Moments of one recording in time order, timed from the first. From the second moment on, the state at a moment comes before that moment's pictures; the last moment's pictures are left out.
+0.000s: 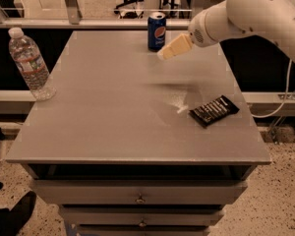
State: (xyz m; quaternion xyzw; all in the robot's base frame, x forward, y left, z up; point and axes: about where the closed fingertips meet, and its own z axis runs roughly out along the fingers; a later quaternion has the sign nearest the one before) arm 0.725 -0.126 0.928 -0.36 0.81 0.05 0.46
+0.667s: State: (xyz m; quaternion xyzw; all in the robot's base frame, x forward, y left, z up) arm 0.818 -0.090 0.900 -0.31 0.79 0.11 0.51
